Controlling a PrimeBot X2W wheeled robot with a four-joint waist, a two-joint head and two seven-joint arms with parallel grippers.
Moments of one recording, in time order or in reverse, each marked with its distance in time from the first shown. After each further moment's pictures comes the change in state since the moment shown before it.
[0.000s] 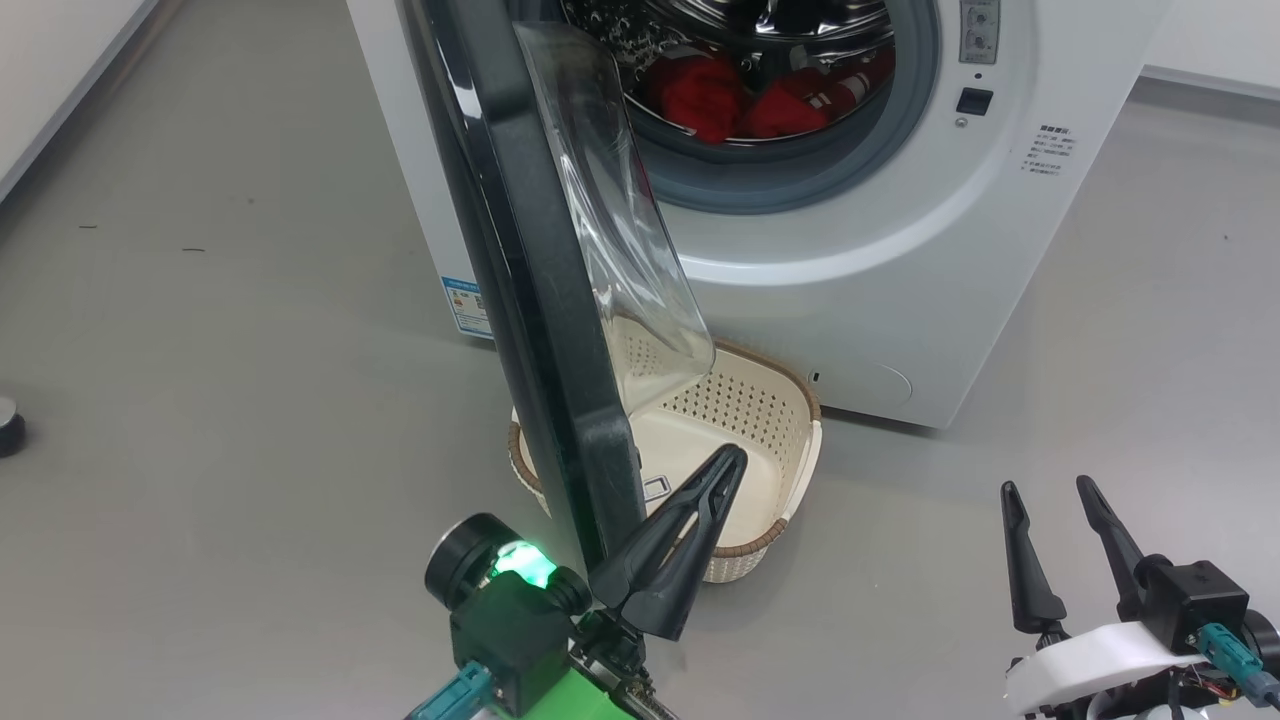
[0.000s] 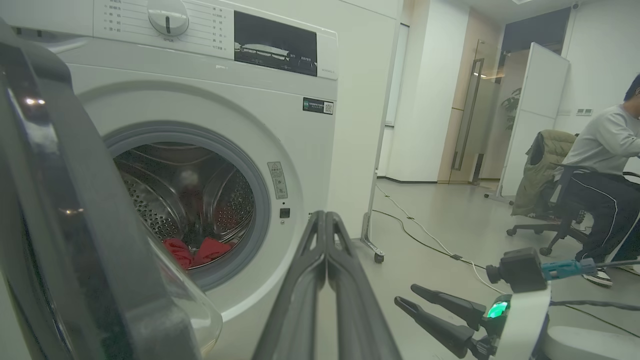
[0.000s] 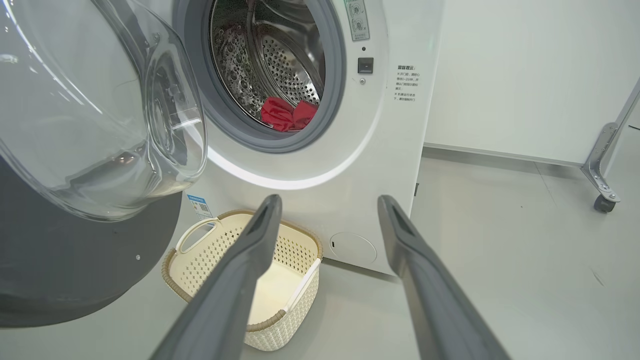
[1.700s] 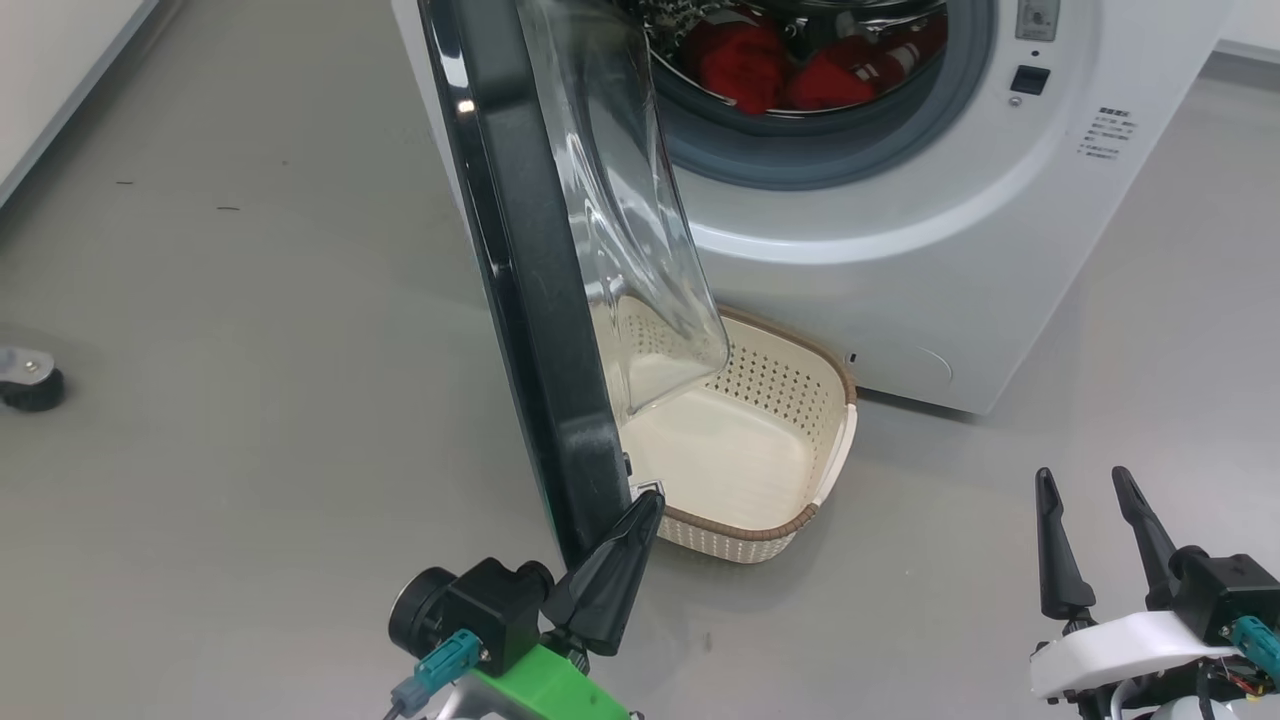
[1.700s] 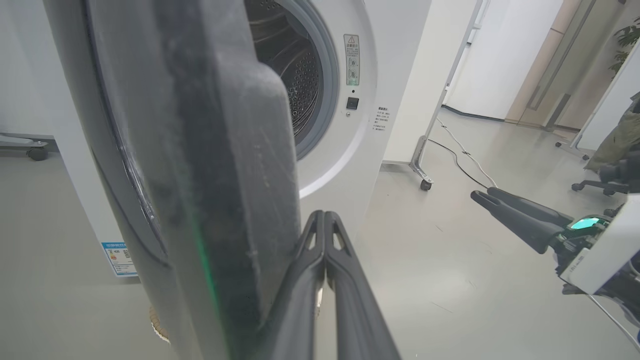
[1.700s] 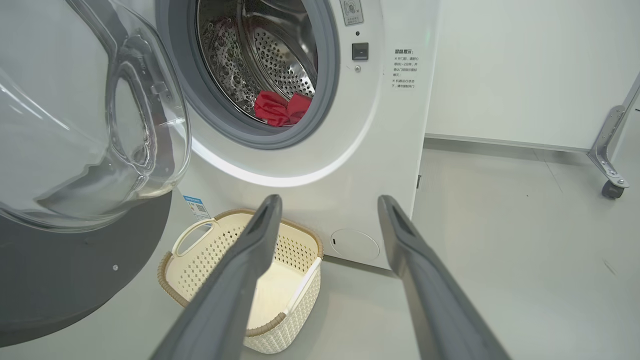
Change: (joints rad) left arm 0.039 -0.001 0.070 0.263 -0.039 0.092 0.039; right arm -0.016 0.030 -0.091 0.012 -0.016 0.028 0.000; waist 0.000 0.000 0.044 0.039
